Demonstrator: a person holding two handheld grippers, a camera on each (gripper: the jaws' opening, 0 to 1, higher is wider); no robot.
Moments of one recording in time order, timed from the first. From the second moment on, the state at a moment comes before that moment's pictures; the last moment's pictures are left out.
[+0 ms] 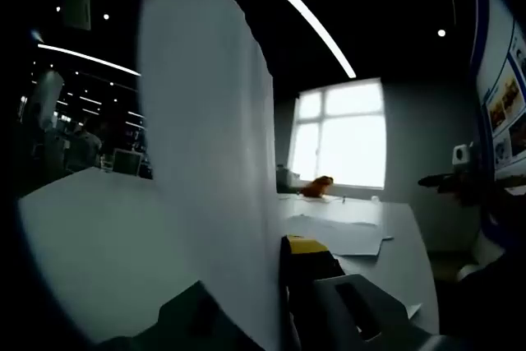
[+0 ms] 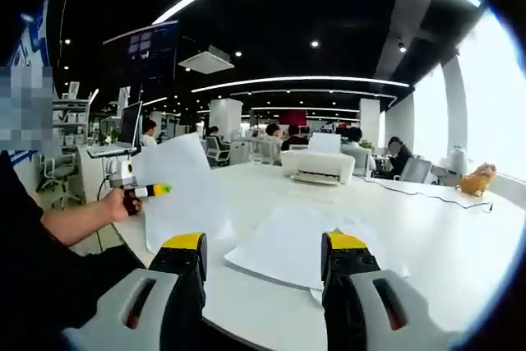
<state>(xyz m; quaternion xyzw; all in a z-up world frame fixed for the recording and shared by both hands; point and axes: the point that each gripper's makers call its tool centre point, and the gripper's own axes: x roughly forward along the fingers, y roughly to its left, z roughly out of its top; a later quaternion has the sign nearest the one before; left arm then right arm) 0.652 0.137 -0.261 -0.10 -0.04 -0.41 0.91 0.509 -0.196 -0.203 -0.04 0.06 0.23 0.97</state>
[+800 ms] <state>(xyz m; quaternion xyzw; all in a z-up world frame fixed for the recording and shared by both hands) 0.652 0.137 -0.263 -0.10 -0.03 -0.41 0.90 0.516 -0.181 -0.253 -0.15 0.11 0.23 0.96</state>
